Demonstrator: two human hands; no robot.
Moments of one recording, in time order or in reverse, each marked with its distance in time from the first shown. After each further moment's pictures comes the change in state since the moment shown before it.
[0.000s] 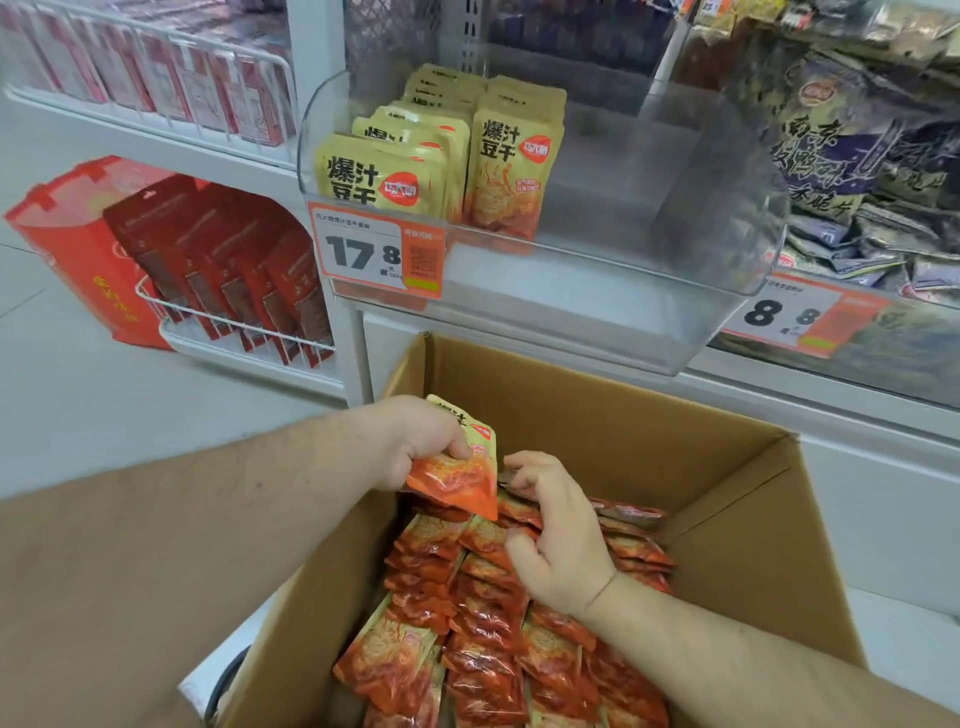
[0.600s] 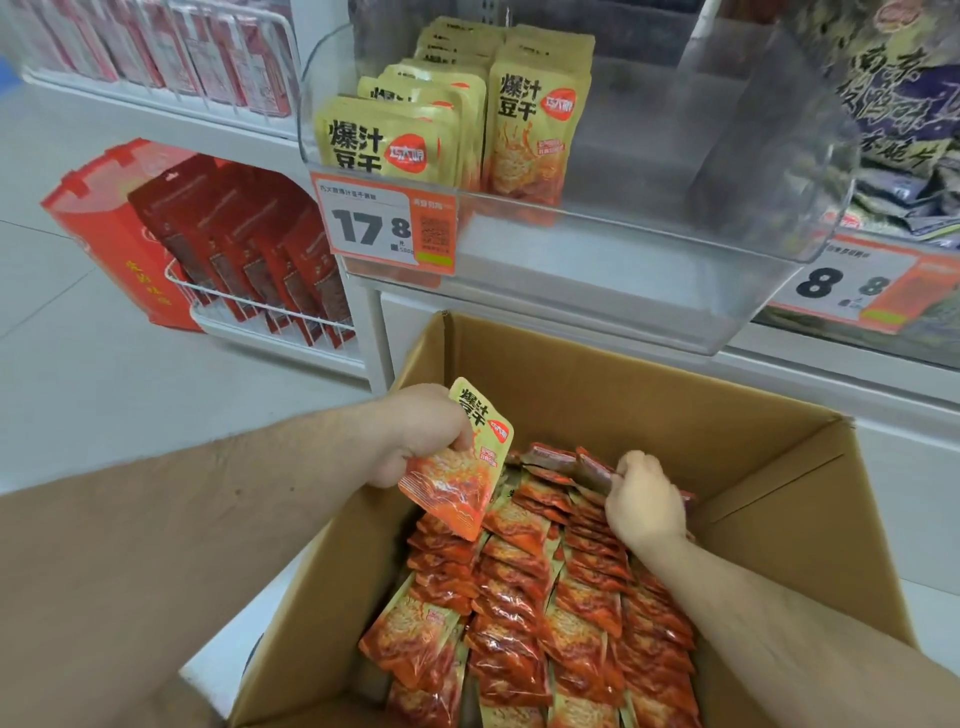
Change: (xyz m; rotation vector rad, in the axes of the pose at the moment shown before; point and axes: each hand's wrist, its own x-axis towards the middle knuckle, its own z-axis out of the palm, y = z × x) left_hand 0.002 -0.010 -0.007 0.117 0.022 0.122; right_hand -0.009 0.121 -0.004 -0.565 -0.190 0.789
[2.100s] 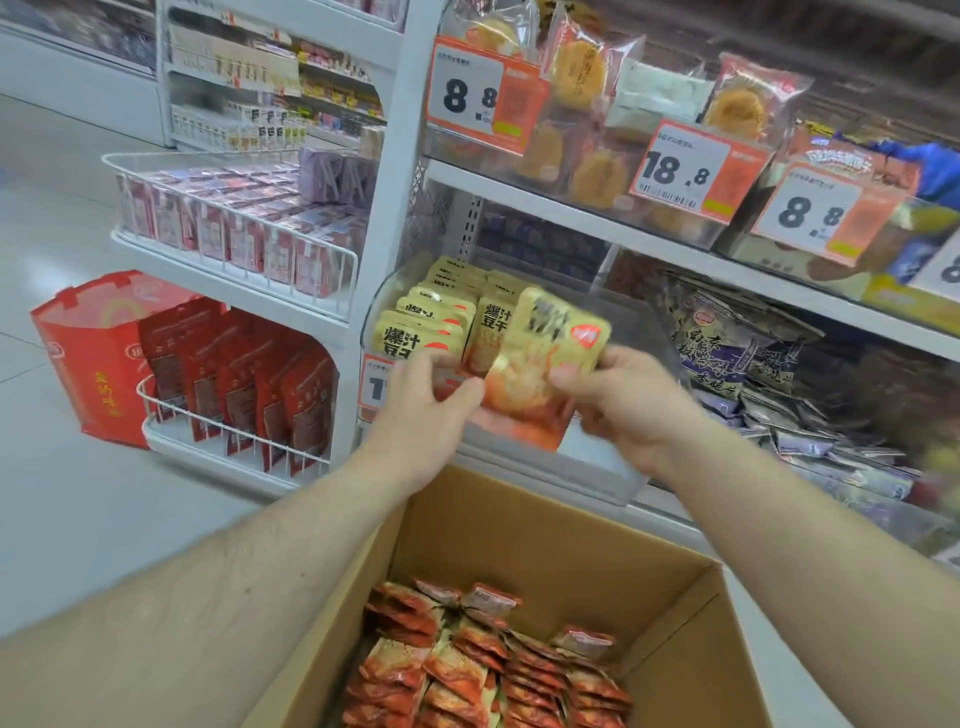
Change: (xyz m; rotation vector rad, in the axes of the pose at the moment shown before) left_hand -0.085 0.062 -0.045 -0.228 0.372 0.897; right_hand -0.043 -0.188 -0.302 1.017 -0.152 -0.204
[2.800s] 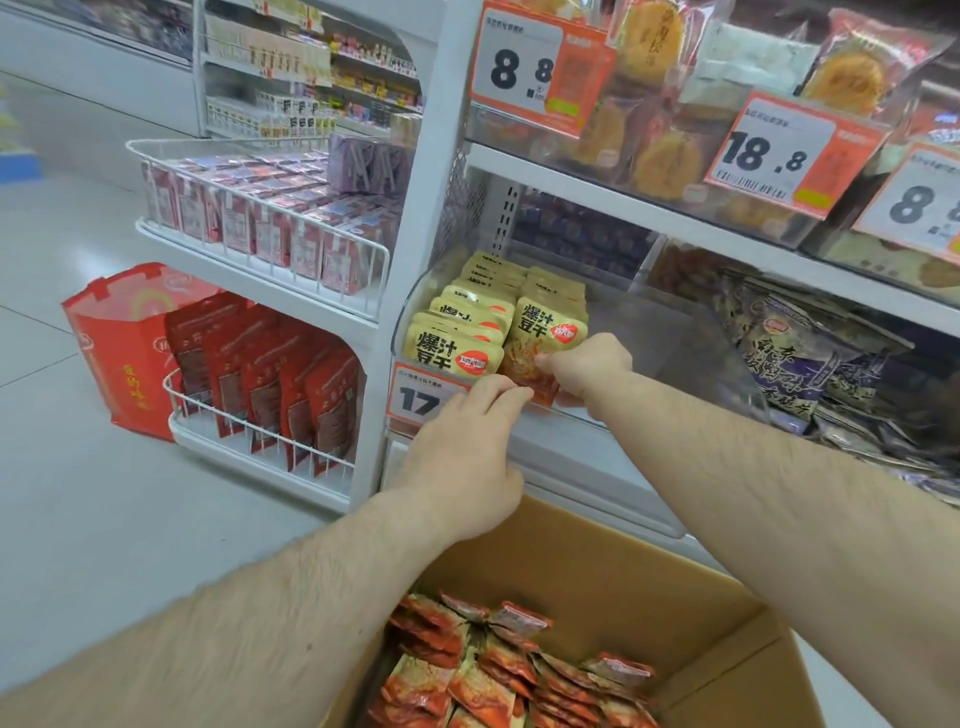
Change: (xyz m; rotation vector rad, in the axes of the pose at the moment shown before) left_hand 0.011 -0.023 0.008 0.695 -0.141 0.309; right_hand 0.138 0.028 0.047 -0.497 0.315 0.116
